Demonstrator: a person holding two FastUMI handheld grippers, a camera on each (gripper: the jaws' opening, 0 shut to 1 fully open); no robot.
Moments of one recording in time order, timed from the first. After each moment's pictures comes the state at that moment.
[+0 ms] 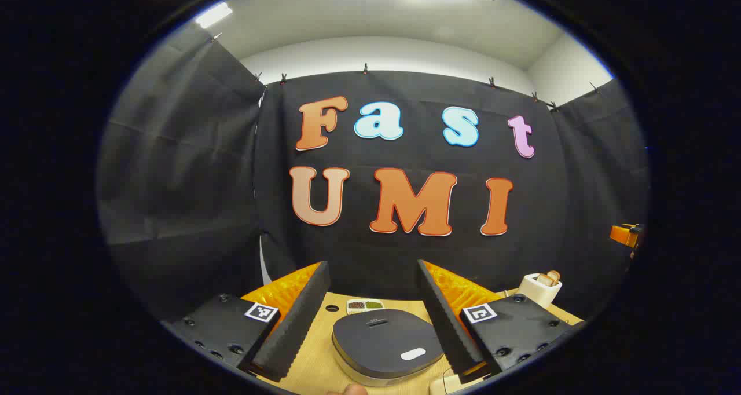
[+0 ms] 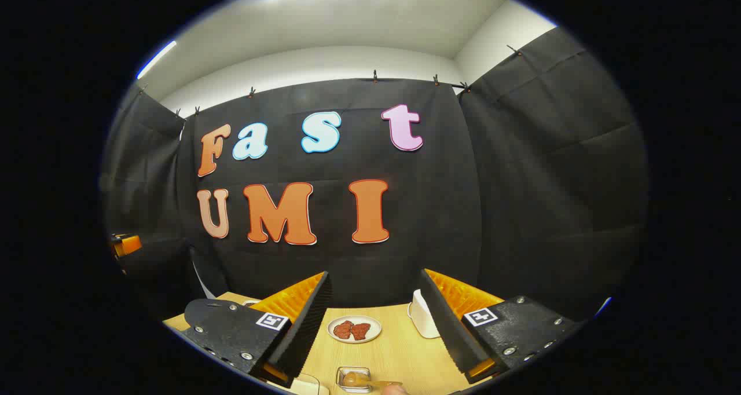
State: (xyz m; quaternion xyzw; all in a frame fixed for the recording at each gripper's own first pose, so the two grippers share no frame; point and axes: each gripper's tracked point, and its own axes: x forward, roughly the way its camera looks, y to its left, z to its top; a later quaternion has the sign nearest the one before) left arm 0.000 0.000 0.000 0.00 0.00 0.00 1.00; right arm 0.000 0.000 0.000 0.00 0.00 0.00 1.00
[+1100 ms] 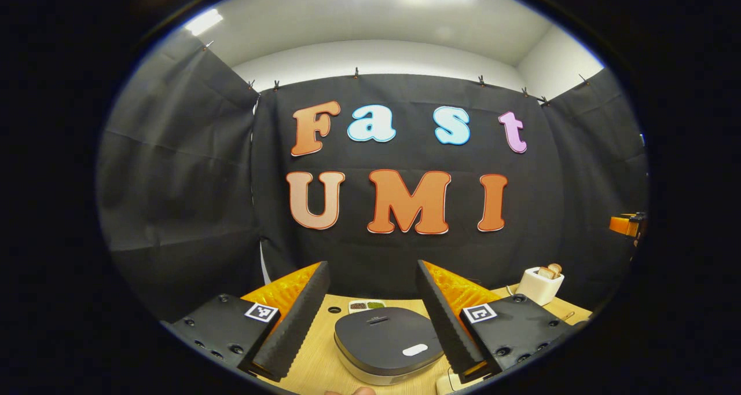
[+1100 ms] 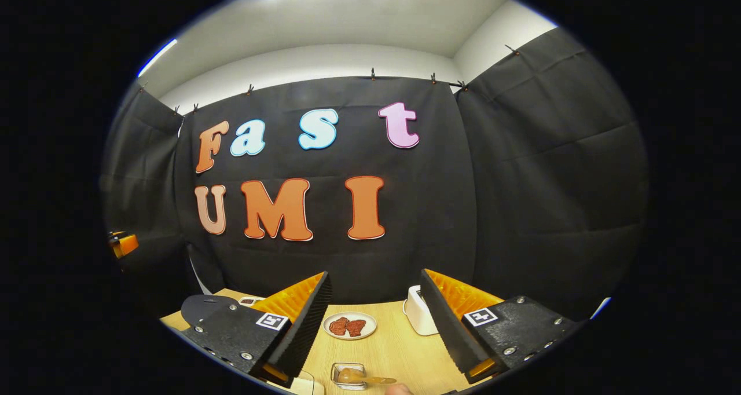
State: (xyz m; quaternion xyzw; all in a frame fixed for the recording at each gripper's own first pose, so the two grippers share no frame) left arm -0.019 -0.012 0.001 0.02 -0.02 -0.01 1.00; right arm -0.007 -0.008 -0.007 -0.01 0.01 -0.01 1.00
